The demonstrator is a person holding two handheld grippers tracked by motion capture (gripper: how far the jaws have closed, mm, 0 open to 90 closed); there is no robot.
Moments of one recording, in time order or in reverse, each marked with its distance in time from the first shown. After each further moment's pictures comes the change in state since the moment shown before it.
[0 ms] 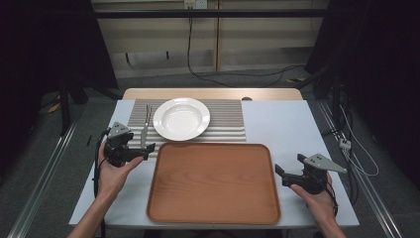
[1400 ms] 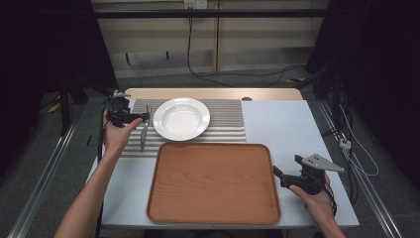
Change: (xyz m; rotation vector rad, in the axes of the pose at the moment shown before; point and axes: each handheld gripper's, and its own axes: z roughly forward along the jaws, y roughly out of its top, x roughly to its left) left arm 0.078 0.057 0.078 0.125 0.124 -0.097; right arm 0.001 -0.002 0.003 0.019 0.031 0.002
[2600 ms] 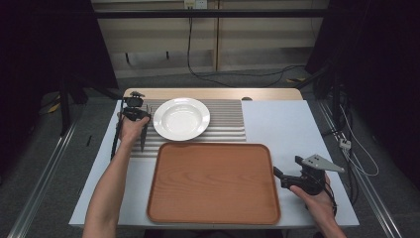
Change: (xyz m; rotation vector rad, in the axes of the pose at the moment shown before) left arm 0.011 0.003 0.087 0.224 0.054 -0.076; right arm -0.001 -0.002 0.000 0.011 0.005 0.004
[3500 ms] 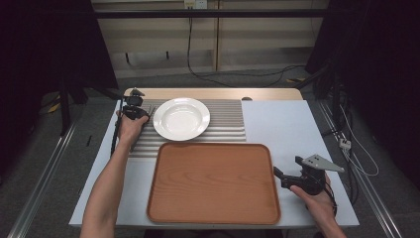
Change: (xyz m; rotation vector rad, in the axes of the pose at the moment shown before) left arm 0.003 0.005 -0.006 0.083 -0.007 -0.016; right arm -0.001 0.000 0.000 0.007 -0.005 0.002
